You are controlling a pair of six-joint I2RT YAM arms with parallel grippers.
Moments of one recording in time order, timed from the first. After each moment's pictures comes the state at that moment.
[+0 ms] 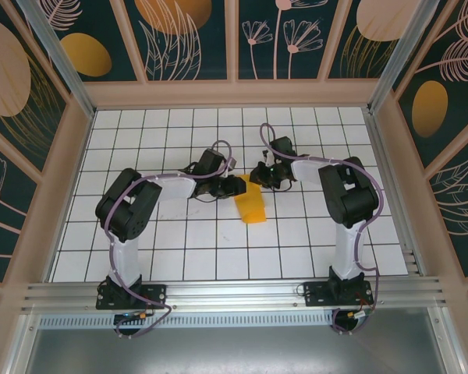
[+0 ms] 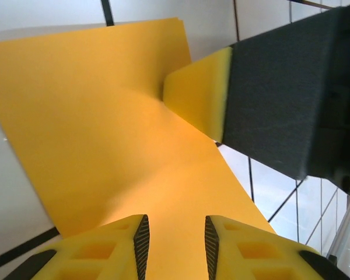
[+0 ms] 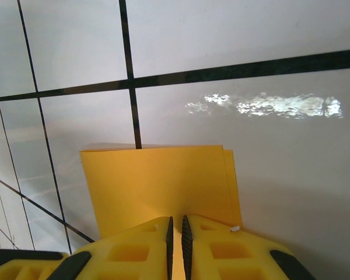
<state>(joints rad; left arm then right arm) -0.60 1.96 1.09 0.02 0.52 -0.73 0.41 2.00 1.17 -0.20 -0.50 0.62</state>
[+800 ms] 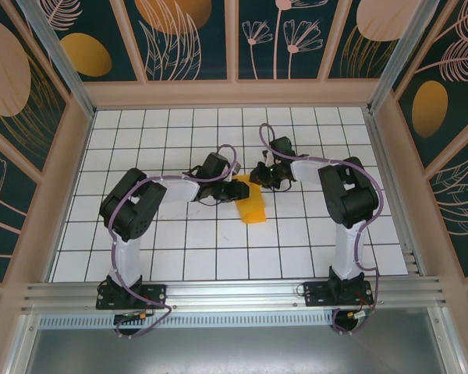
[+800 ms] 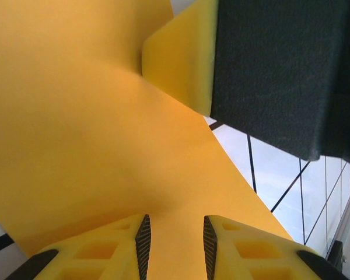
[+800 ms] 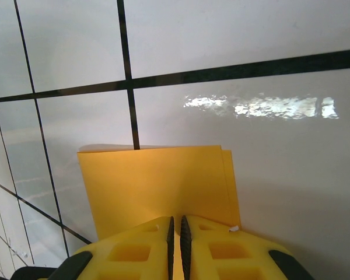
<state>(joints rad) -0.63 1.99 1.09 0.05 0.54 -0.70 0.41 2.00 1.17 -0.21 -0.48 0.63</state>
